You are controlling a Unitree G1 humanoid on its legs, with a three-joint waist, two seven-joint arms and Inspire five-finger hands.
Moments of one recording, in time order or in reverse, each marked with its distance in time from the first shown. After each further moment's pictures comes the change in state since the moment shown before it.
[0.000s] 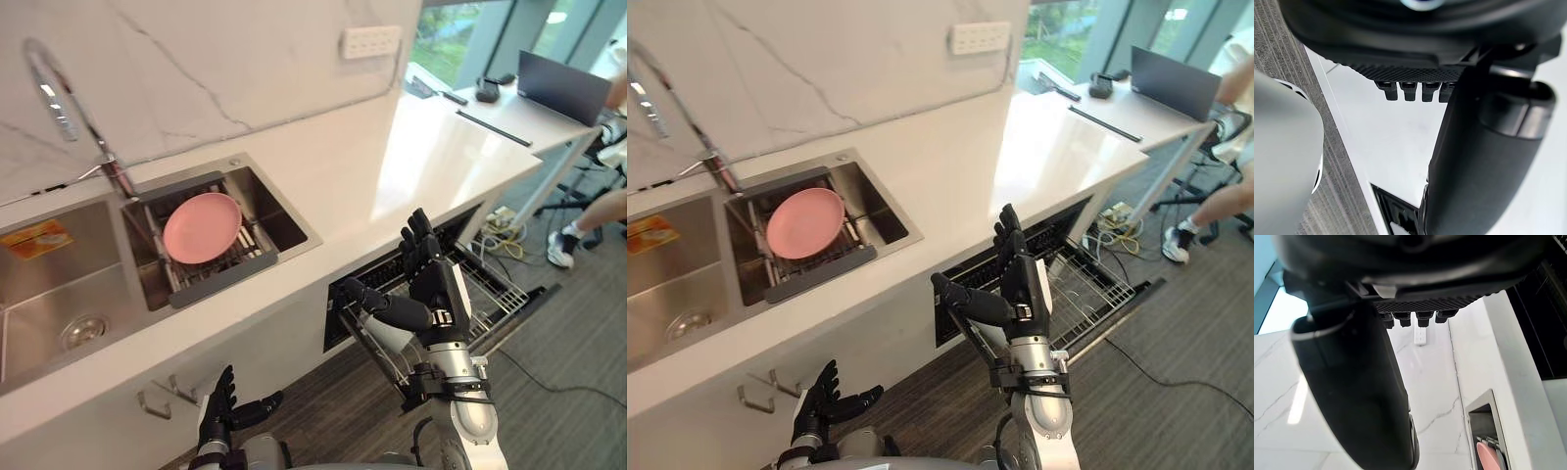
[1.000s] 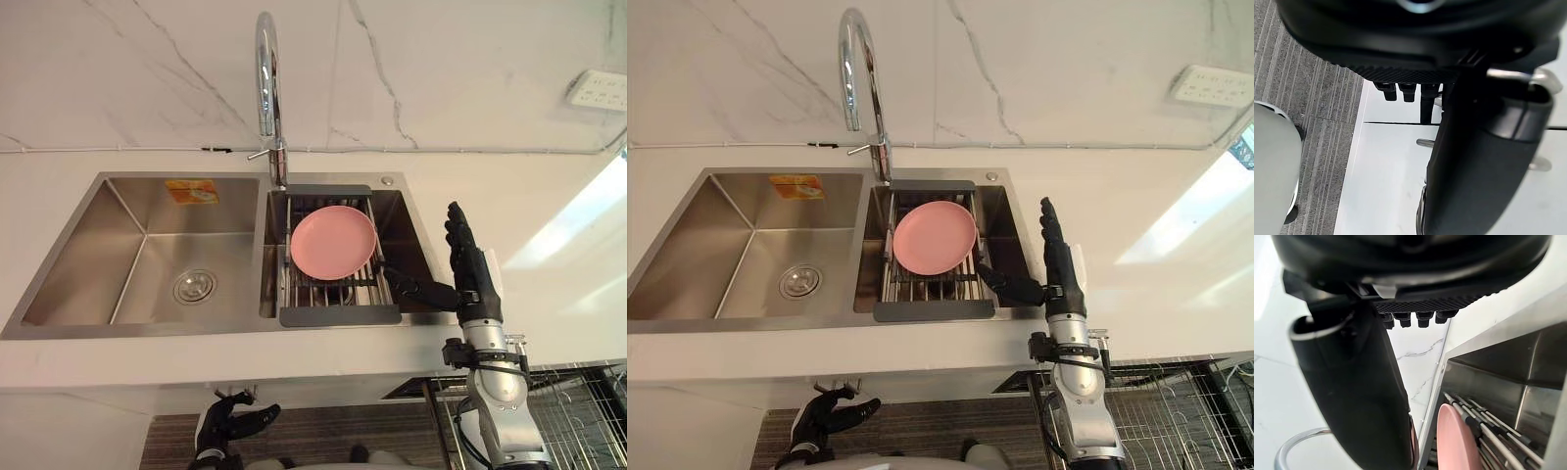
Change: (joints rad) left arm -0.055 0.018 0.059 0.121 -0.001 0.091 -0.026; right arm -0.182 -0.192 -0.153 0.228 -0.138 0.069 -0.119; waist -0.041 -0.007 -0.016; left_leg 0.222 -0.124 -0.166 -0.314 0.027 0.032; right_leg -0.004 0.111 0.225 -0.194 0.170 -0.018
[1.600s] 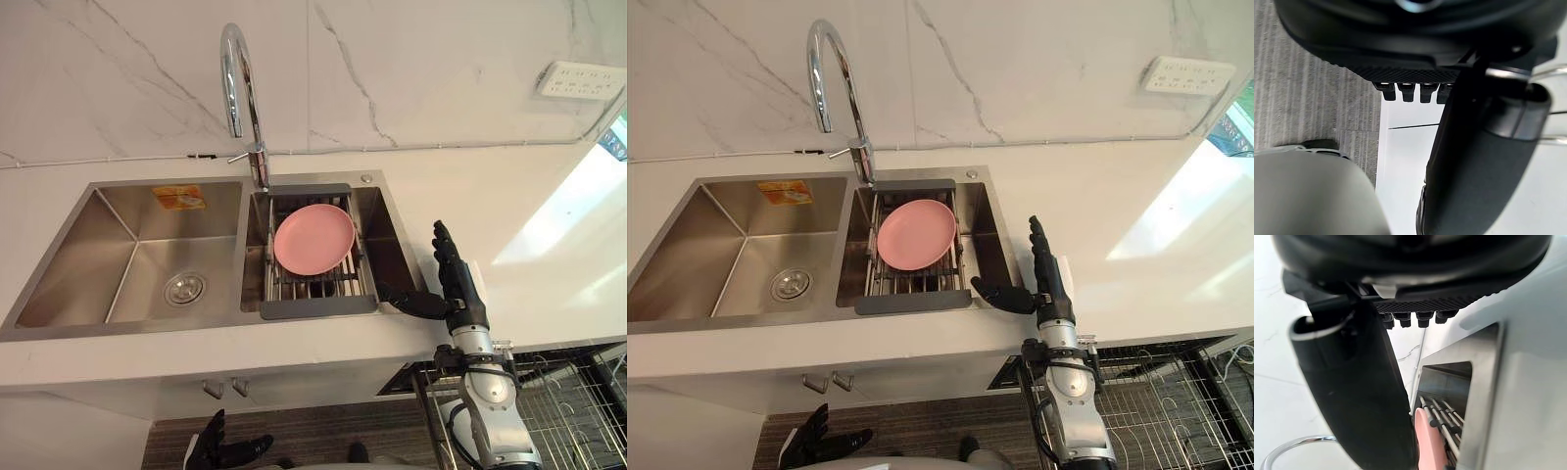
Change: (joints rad) left arm 0.064 0.031 0.030 0.054 0.042 0.019 -0.058; right arm 0.001 0.050 0.013 0.002 -0.078 0.008 0.017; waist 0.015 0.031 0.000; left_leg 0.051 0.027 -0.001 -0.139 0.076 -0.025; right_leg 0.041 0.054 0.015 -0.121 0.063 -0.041
